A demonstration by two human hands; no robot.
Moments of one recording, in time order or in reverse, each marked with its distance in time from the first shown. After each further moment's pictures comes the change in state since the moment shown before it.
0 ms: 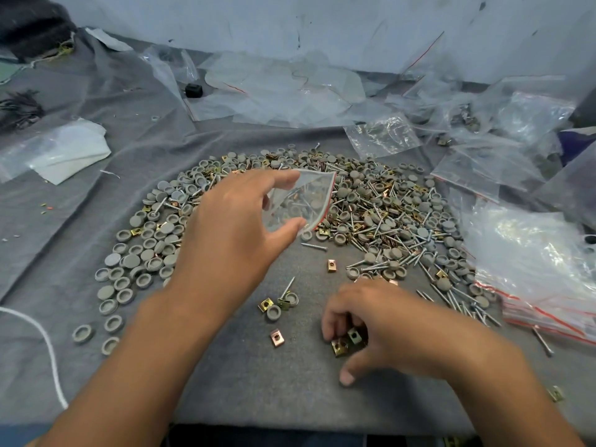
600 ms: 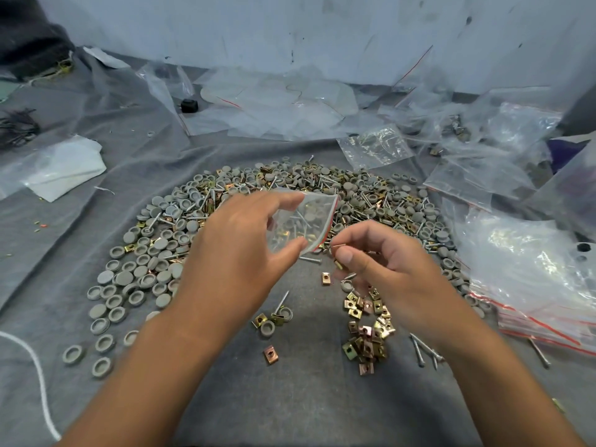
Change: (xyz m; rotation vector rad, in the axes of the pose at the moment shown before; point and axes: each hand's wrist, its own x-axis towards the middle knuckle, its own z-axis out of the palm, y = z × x) left_hand -0.002 0.005 0.008 -0.002 -0.031 0.032; right_hand 0.004 0.005 -0.017 0.915 0.608 -0.127
